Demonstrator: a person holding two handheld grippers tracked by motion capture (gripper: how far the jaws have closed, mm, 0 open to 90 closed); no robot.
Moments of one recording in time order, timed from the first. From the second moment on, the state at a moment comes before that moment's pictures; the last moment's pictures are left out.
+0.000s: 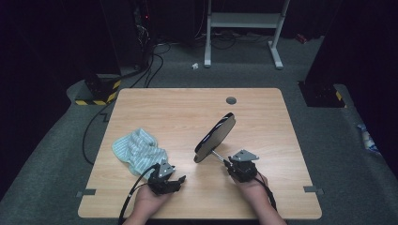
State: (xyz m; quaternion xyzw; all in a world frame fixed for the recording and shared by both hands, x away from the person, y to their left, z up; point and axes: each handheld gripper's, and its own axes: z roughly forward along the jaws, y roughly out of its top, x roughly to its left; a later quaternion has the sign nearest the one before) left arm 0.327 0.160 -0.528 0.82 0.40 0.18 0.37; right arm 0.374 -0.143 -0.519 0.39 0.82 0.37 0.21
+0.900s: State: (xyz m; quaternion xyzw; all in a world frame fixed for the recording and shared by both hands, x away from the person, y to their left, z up) left arm 0.327 0.160 -0.529 0.82 0.40 0.18 0.37; right arm 0.384 -0.143 -0.524 0.40 0.82 0.35 0.21
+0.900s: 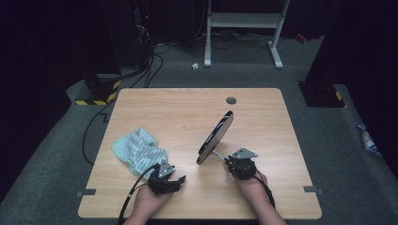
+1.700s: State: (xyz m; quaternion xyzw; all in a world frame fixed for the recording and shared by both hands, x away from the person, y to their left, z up) left arm 0.326 0.161 -0.529 0.82 0.40 0.18 0.37; right arm 0.391 -0.151 -0.517 0.42 0.81 0.36 0.21
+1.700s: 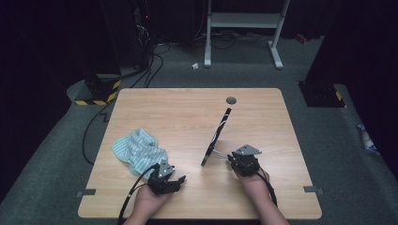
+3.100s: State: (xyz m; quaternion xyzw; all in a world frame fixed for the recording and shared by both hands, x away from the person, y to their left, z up) left arm 0.326 0.161 -0.529 0.82 0.39 0.18 0.38; right arm 0.425 -0.148 -0.523 0.47 0.79 0.33 0.22
